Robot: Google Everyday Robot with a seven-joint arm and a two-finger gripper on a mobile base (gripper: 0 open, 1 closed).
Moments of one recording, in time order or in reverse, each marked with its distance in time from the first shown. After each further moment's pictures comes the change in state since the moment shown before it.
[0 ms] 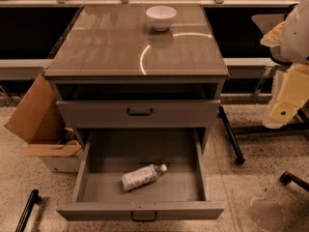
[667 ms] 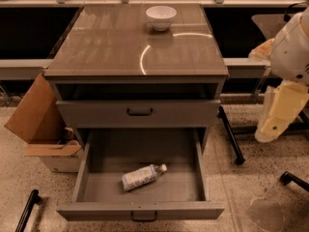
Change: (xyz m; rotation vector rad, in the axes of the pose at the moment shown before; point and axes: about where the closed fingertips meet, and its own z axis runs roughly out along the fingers) arm -0.006 0.016 0.024 -0.048 -0.056 -0.046
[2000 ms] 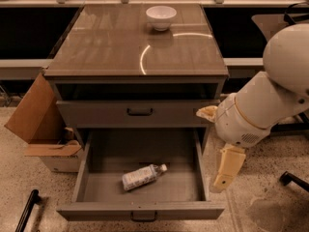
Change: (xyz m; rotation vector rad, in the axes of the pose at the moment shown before) arm -0.038 0.078 0.132 -0.208 -0.181 -0.131
